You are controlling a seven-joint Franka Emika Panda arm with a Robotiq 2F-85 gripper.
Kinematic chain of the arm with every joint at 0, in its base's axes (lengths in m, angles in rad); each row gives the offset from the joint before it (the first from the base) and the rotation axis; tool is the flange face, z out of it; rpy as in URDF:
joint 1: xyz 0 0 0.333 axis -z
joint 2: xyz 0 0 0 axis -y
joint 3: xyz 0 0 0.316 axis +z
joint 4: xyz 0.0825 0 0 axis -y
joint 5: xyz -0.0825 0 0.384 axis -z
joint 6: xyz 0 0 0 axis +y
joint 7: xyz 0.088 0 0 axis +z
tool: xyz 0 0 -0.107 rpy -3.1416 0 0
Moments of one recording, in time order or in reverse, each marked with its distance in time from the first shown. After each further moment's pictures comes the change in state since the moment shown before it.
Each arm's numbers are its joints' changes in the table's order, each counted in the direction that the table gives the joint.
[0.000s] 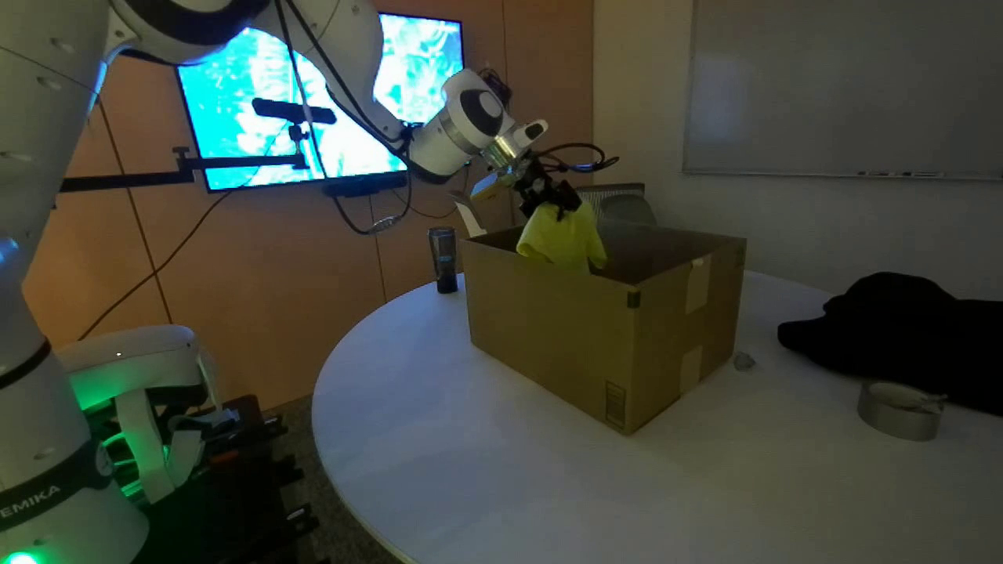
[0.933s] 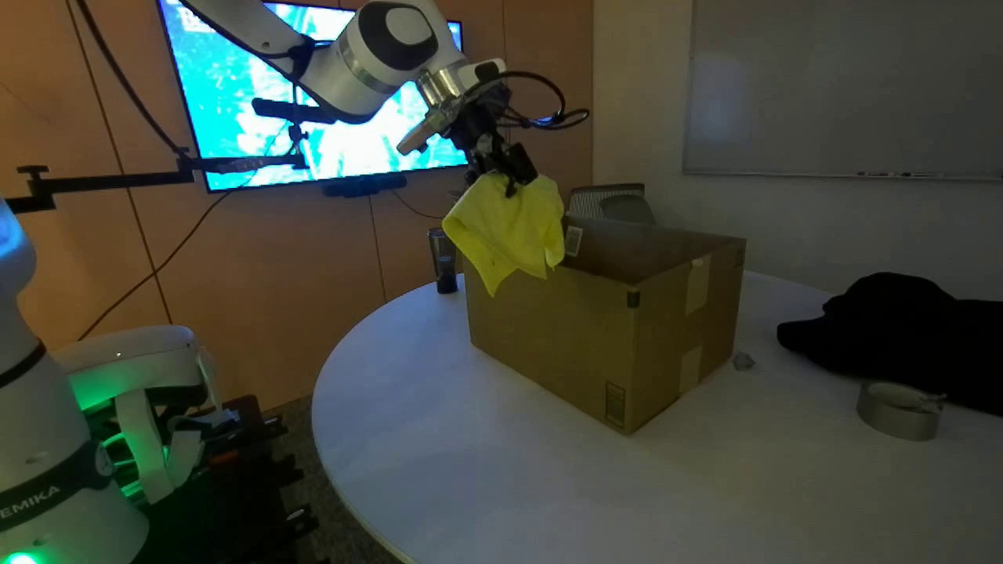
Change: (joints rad) arm 0.101 0.591 0.004 -0.574 -0.227 0.078 0.252
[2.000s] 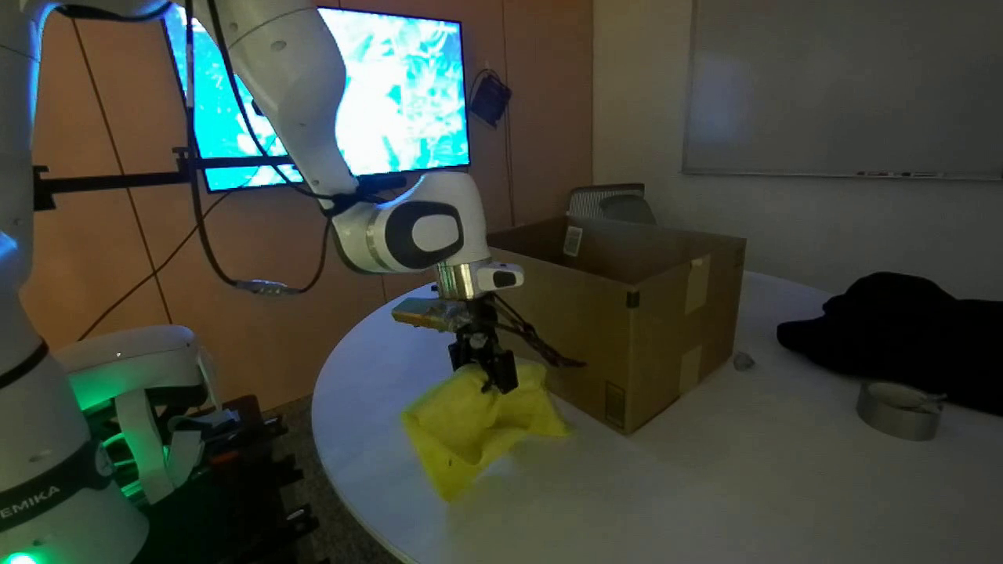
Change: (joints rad) arm -0.049 -0.368 -0.194 -0.225 -0.132 -0.256 0.141
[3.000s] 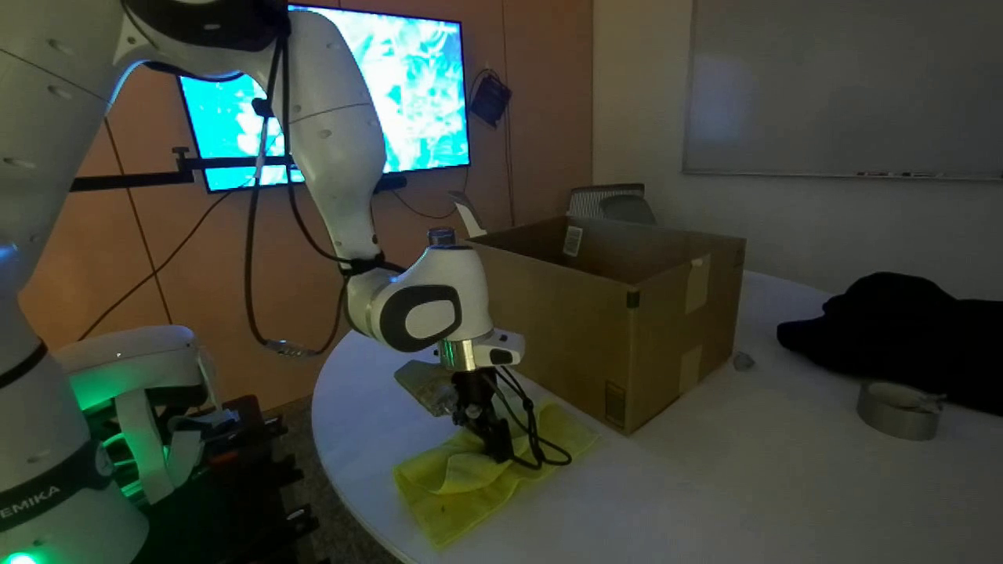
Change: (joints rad) arm 0.025 -0.276 0.006 0.017 -0.177 -0.268 -0.030
